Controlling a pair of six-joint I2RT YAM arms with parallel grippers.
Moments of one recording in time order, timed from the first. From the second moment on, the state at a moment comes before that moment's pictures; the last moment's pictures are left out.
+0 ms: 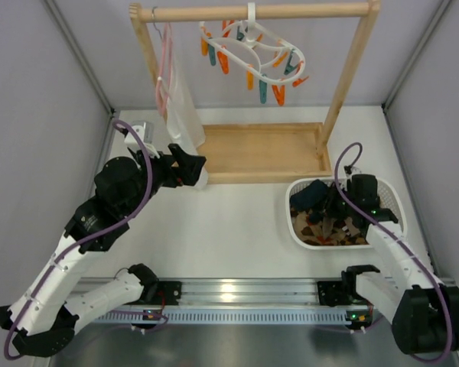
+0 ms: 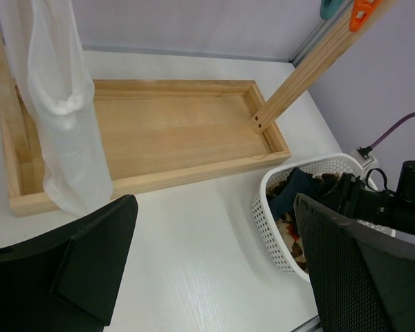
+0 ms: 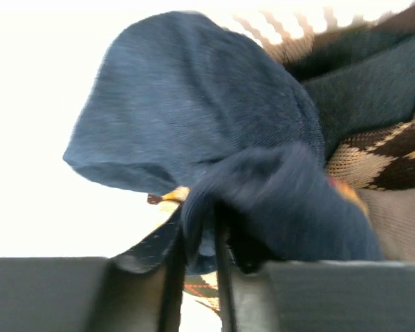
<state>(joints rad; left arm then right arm) -0.69 0.83 1.22 -0.53 -0.23 -0.47 0.06 0.99 0.51 -0.34 -0.29 0.46</state>
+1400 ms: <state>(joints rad) -0.44 0.52 0.93 -0.76 -0.57 -0.39 0.14 0.36 1.06 -0.80 0.08 0.06</state>
